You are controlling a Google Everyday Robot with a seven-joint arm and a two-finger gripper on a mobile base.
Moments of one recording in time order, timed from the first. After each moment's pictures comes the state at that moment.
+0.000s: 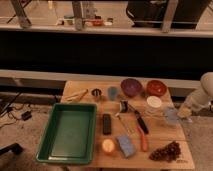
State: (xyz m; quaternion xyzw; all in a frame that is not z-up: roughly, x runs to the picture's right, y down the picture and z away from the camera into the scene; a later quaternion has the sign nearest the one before) arm 0.445 0.131 0.790 -0.35 -0.01 0.31 0.88
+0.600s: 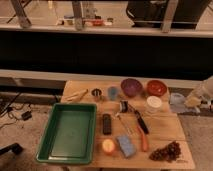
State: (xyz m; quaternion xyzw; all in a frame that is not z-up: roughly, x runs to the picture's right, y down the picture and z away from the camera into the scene) arm 0.439 0.060 0.724 -0.28 -0.05 0.32 0.91
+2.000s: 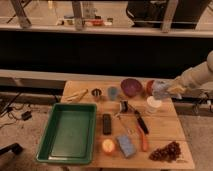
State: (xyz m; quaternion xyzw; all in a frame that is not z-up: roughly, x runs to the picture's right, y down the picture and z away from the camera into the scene) arm 0.343 -0.001 0.714 -0.23 -0.15 0.25 0.93
